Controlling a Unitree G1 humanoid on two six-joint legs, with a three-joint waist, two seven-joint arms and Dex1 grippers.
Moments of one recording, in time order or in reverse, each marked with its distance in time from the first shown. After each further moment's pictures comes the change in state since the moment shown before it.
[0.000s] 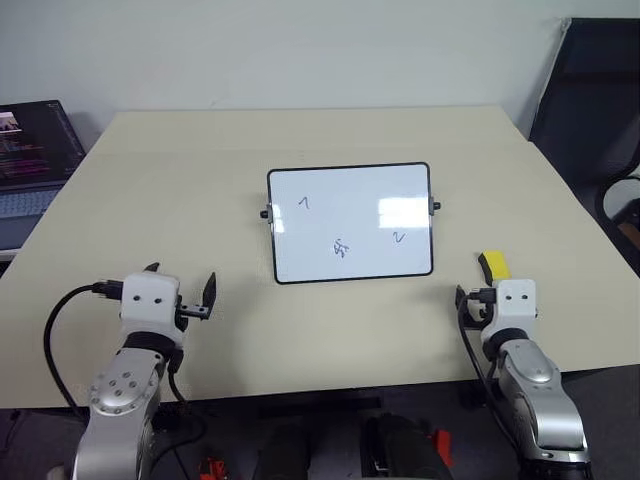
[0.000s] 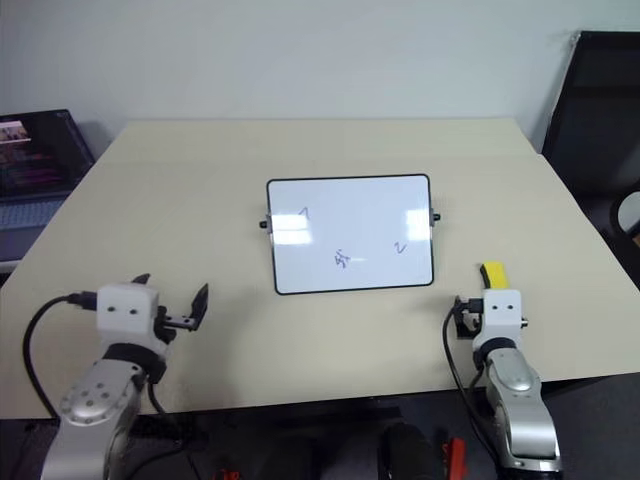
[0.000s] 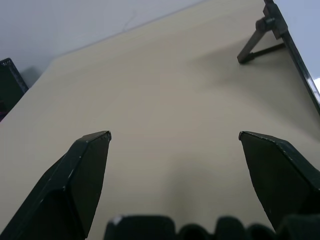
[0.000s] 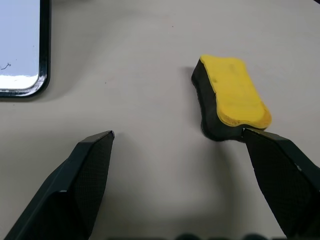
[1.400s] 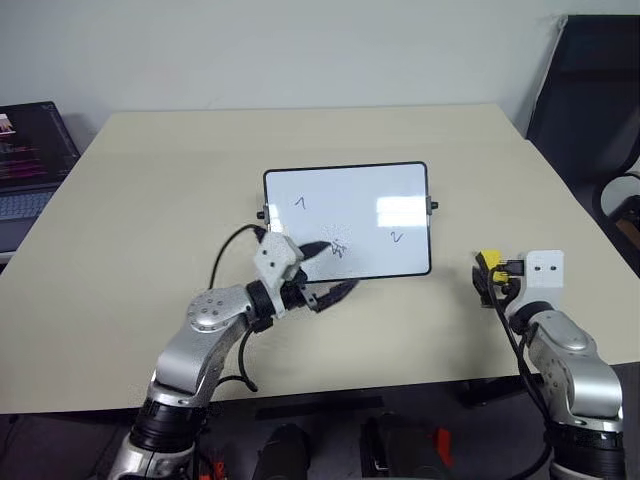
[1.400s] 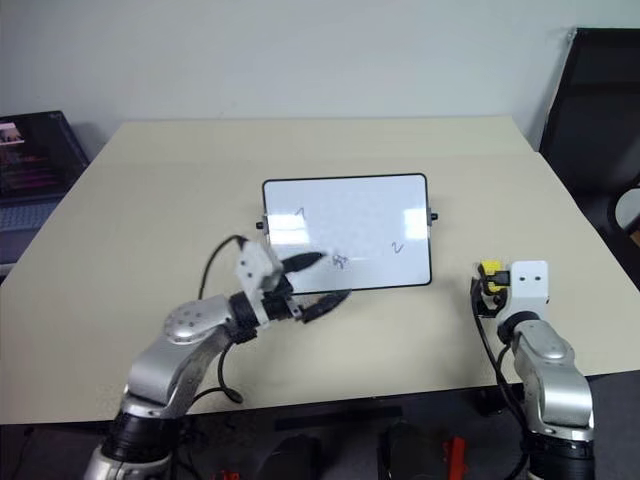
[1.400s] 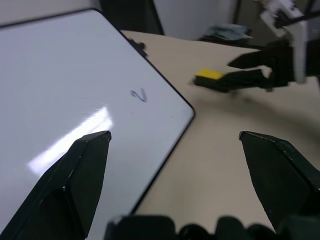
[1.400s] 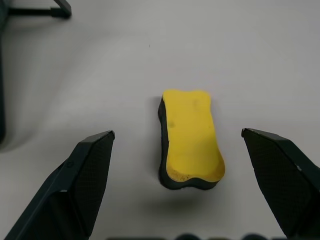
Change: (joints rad) left arm -0.522 0.051 -0.438 0.320 -0.266 -0.002 -0.613; right arm -0.200 -0.112 -0.137 0.067 0.135 0.231 0.100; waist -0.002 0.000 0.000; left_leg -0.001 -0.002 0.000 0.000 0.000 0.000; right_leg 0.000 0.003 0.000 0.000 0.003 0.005
